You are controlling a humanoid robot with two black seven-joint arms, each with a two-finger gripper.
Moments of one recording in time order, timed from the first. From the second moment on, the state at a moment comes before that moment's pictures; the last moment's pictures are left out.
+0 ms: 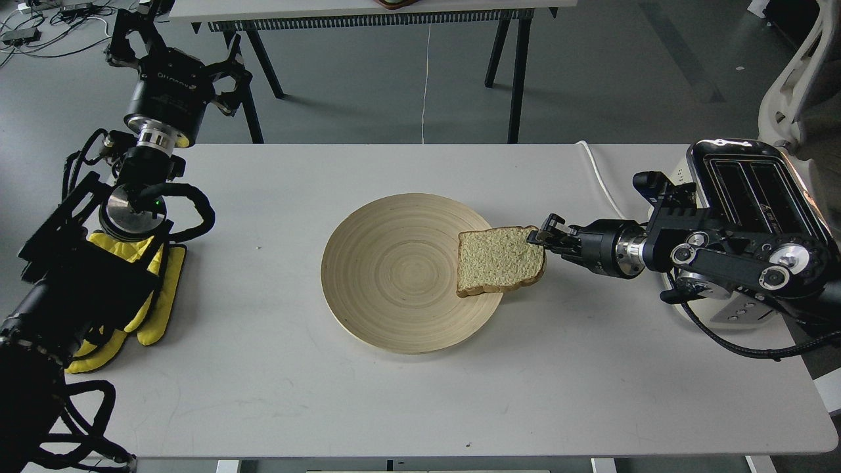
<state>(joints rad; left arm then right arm) -0.73 0.26 -1.11 -0.78 0.00 -0.42 -0.25 1.09 -0.57 -0.14 1.12 -0.59 0.16 0.04</state>
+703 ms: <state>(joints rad) -0.73 0.26 -1.11 -0.78 0.00 -0.42 -0.25 1.42 -1.03 -0.03 1.33 -0.67 0.27 -0.08</state>
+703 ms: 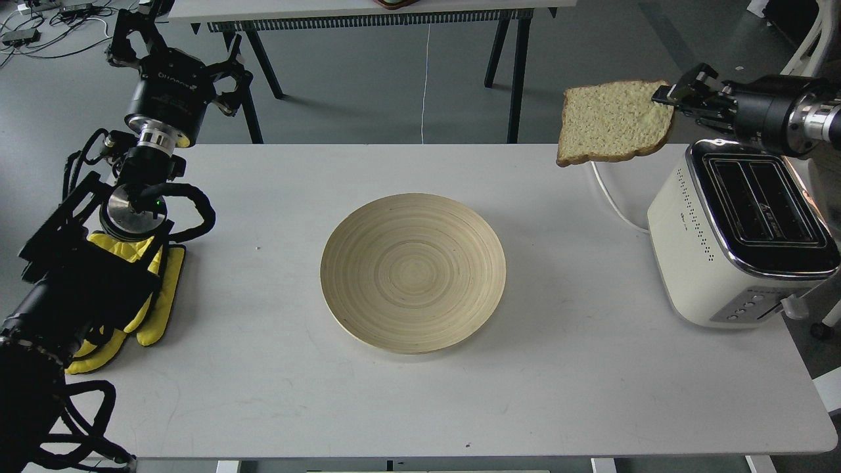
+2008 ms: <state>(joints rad) -0.73 0.26 -1.10 -0.78 0.00 -0.42 -0.25 2.00 -1.24 -0.62 1.42 -1.01 0.49 -0.24</state>
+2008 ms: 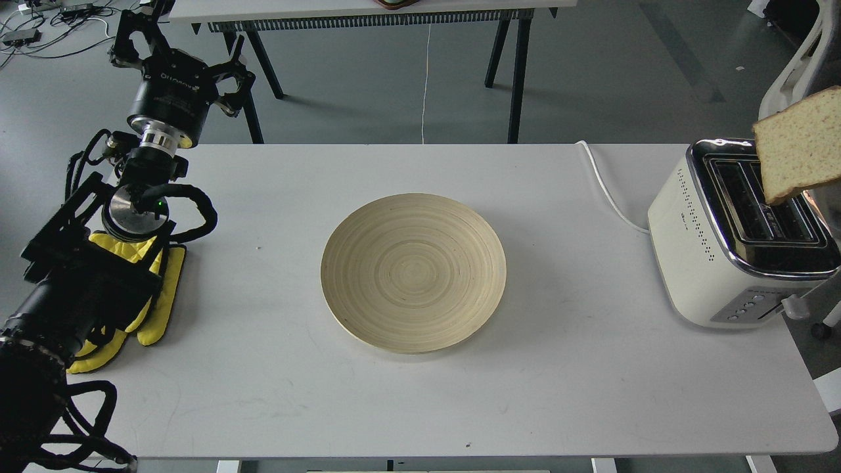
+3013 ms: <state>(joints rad) -0.73 0.25 -1.10 -0.78 0.00 -0.42 -0.25 1.87 -1.11 -0.64 1.36 -0.97 0.49 -0.23</state>
